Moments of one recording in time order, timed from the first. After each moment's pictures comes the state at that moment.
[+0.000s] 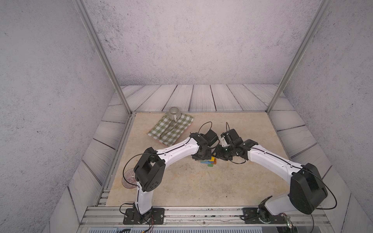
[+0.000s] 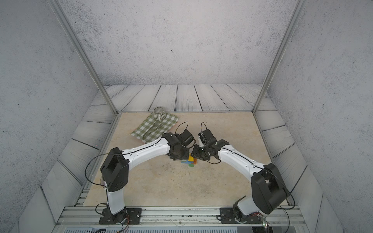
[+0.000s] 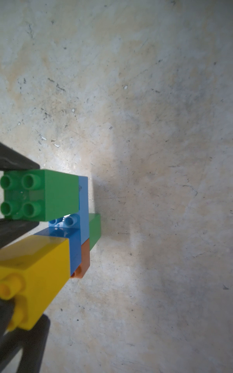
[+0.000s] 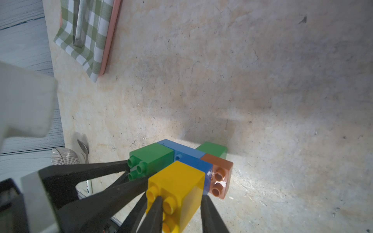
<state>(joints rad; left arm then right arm) -0.91 1.91 1.56 -0.96 -0.05 -0.76 0.58 1.46 1.01 -0.58 -0.28 0.70</state>
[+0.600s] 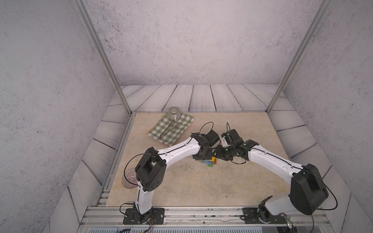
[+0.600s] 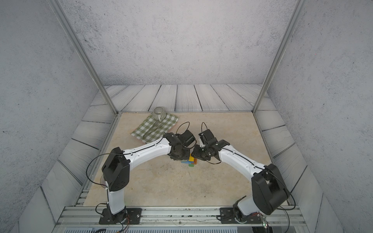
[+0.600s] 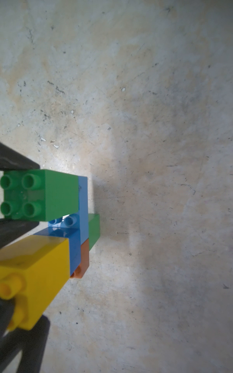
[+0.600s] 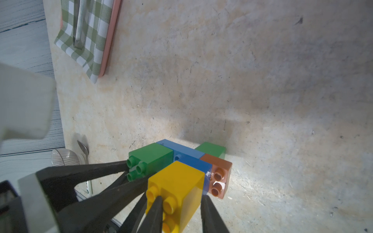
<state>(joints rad) -0.92 1.93 1.59 -0.97 -0.07 -0.76 0.57 1.46 1.01 -0.58 -0.28 0.70</state>
